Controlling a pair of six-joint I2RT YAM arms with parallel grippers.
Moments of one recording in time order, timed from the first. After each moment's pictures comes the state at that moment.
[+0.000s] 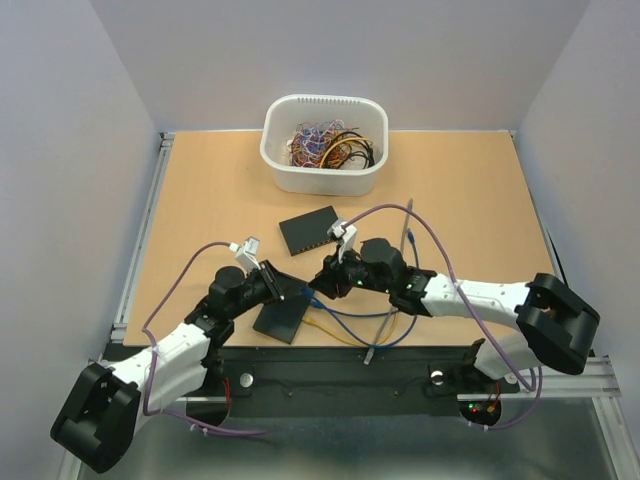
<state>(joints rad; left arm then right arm) -0.53 0.84 0.11 0.41 0.30 -0.96 0.96 1.39 0.69 0.39 -0.21 0.36</state>
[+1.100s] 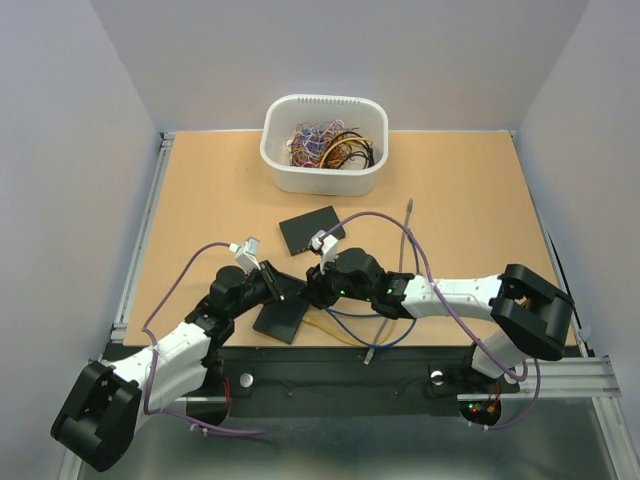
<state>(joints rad) -0.53 0.86 0.12 0.39 0.28 -0.96 1.06 1.54 0.76 0.34 -0.06 0.34</state>
